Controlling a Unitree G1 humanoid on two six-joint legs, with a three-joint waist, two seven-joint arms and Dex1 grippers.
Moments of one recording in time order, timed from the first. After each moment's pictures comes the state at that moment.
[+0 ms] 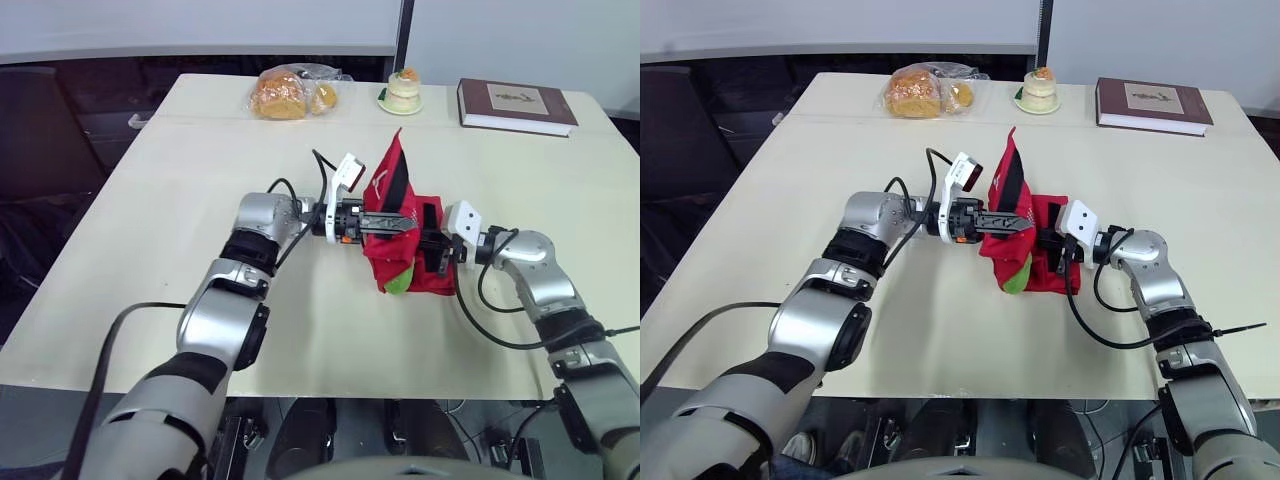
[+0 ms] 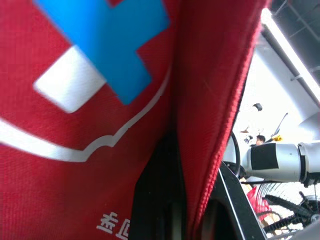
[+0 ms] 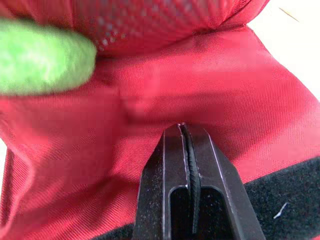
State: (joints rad) left arm -1.06 0.23 -0.14 0.80 -0.53 0.94 -1.44; right arm -0.51 -0.49 0.14 0.32 0.18 -0.04 1.03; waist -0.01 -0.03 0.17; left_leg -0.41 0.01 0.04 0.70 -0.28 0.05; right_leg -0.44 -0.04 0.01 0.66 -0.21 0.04
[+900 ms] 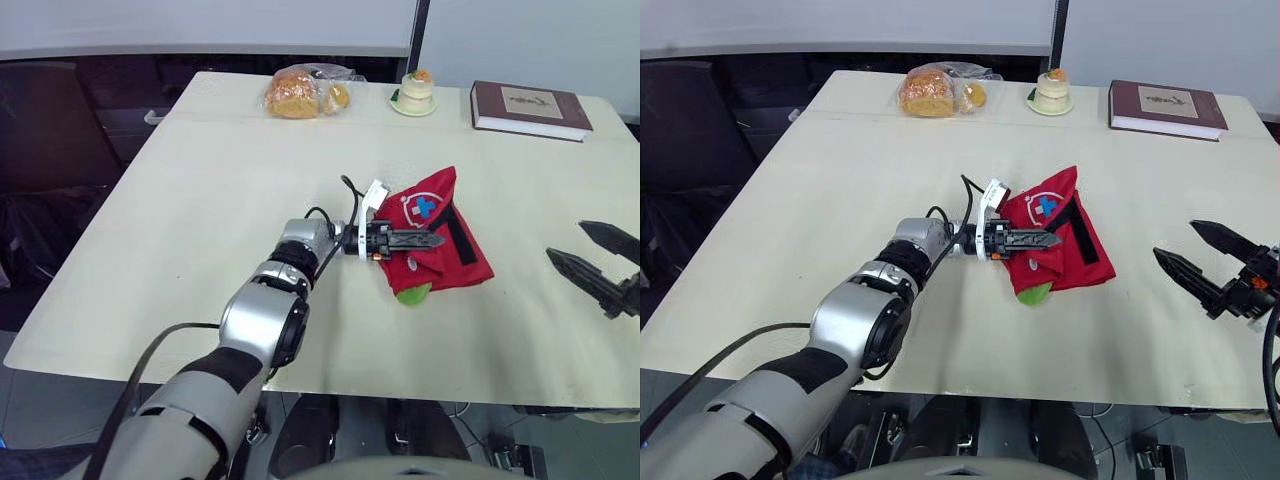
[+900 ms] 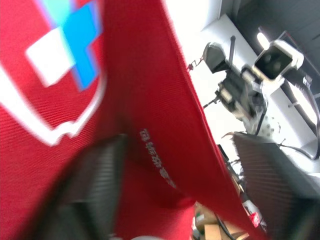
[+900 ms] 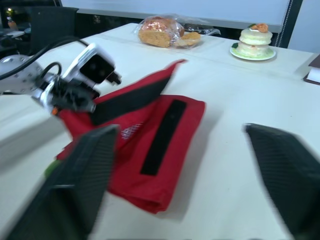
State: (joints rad) left arm -1.15 0.05 0.01 1.17 -0.38 0.67 -1.42; right arm 0.18 -0.72 -0.69 -0.47 0.85 0.57 0.84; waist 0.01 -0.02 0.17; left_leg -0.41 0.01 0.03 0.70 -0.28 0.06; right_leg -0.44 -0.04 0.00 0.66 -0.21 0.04
